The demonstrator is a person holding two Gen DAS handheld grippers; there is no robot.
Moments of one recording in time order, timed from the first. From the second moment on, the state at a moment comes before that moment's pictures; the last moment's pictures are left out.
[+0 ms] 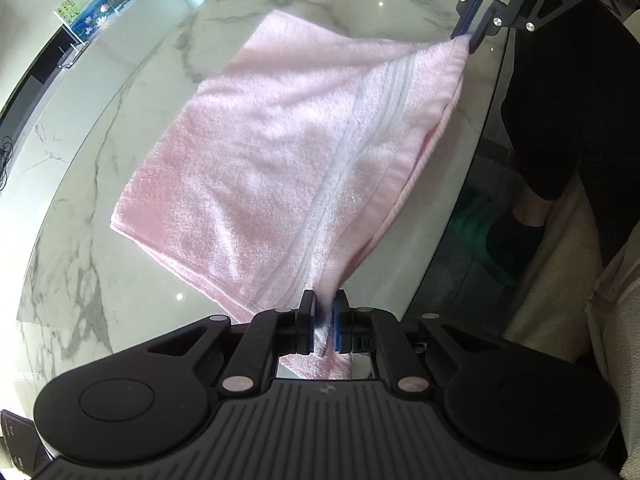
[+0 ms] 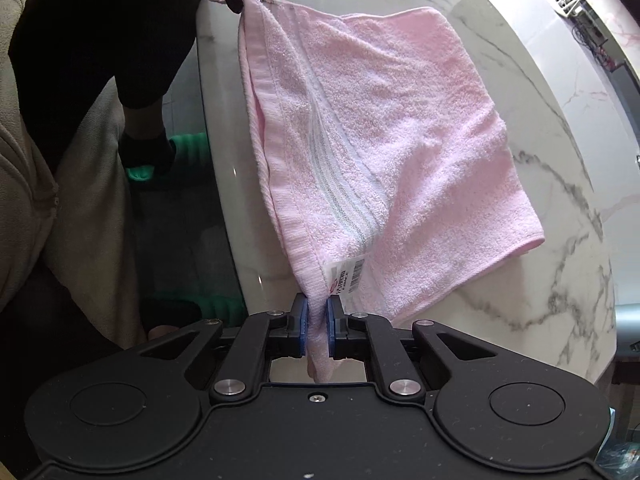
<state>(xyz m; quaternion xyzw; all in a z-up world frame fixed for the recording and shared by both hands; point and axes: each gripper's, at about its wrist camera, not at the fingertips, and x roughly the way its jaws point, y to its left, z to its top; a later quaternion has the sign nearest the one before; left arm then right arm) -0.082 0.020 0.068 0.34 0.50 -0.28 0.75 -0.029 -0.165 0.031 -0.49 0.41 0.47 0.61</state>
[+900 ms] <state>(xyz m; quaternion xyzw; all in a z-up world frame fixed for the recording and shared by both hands) -0.031 0.002 0.115 0.33 0.44 -0.21 0.81 -0.030 -0.169 0.067 -0.42 0.40 0.48 0.66</state>
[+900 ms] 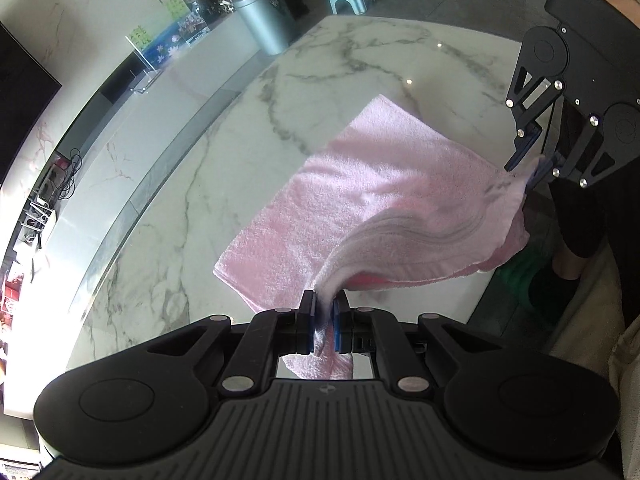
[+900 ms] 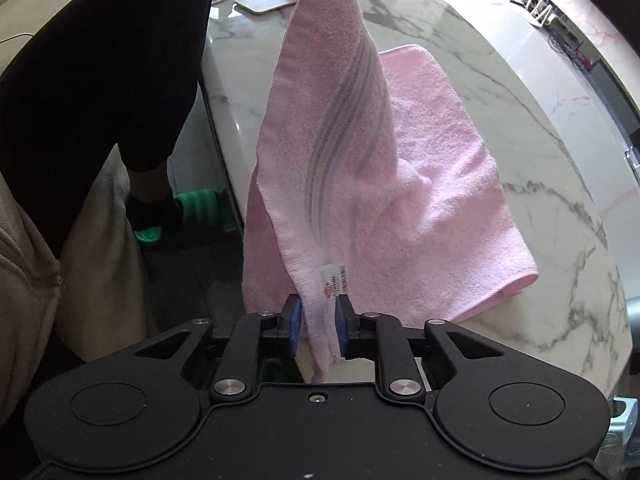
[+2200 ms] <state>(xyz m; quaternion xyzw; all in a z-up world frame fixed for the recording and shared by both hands) -0.038 0.014 0.132 0.31 0.45 -0.22 0.81 -0.080 -0.123 -0.001 -0.35 0.36 0.30 0.81</state>
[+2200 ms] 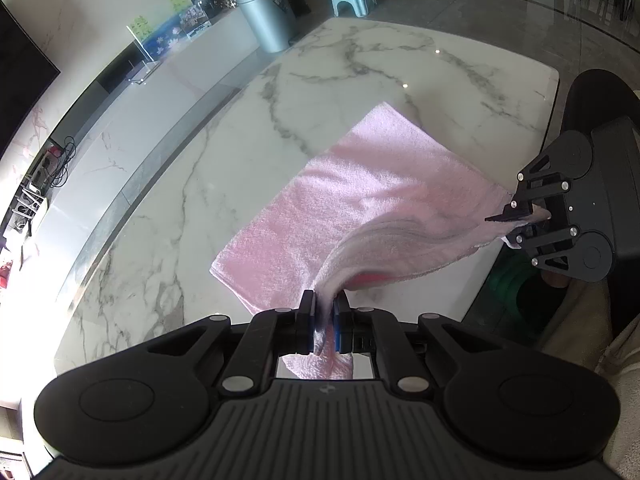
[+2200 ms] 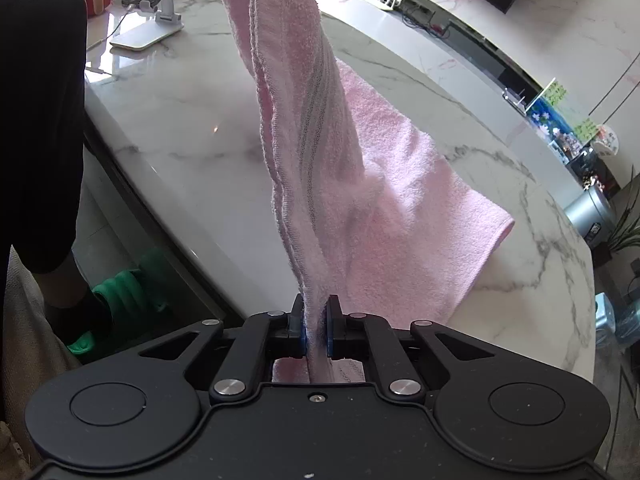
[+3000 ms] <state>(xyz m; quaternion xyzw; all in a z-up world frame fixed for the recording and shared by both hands) -0.017 -0.007 0.228 0.33 0.35 -0.18 0.86 -0.009 -0.173 0.205 -0.47 0.18 0.21 0.84</state>
